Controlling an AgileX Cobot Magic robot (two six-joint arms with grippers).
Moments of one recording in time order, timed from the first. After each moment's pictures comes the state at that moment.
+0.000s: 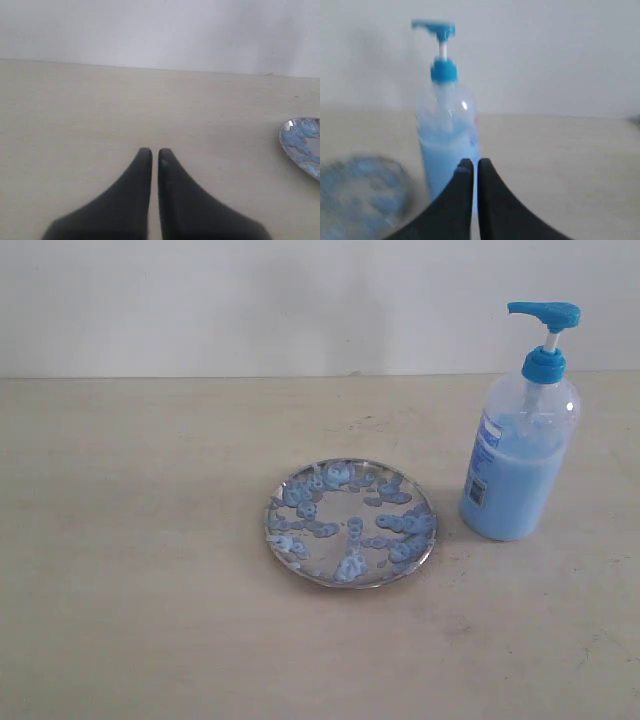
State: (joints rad) left arm -0.01 0.00 0.00 -0.16 0.30 0.09; right arm -0.04 0.00 0.00 -0.05 0.10 0.16
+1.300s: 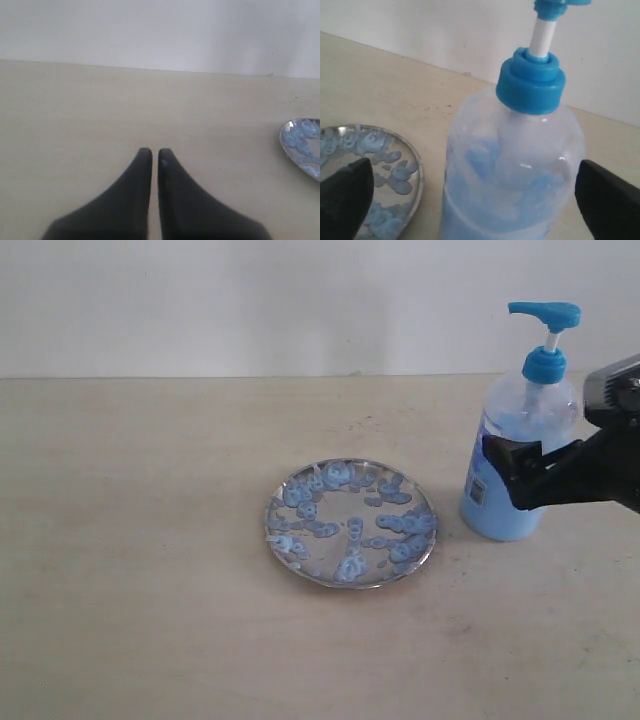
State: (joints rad) left arm -0.01 0.00 0.00 -0.16 0.30 0.09; right arm -0.04 1.46 -0.40 -0.36 -0.72 0.08
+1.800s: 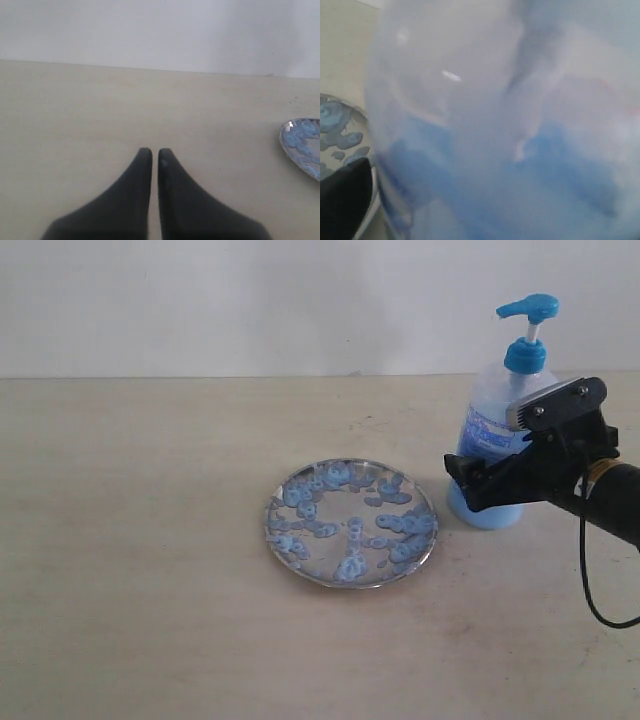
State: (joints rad) left arm -0.01 0.00 0.00 -0.16 0.30 0.09; right arm -0.04 1.92 -0.62 -0.33 -0.88 -0.03
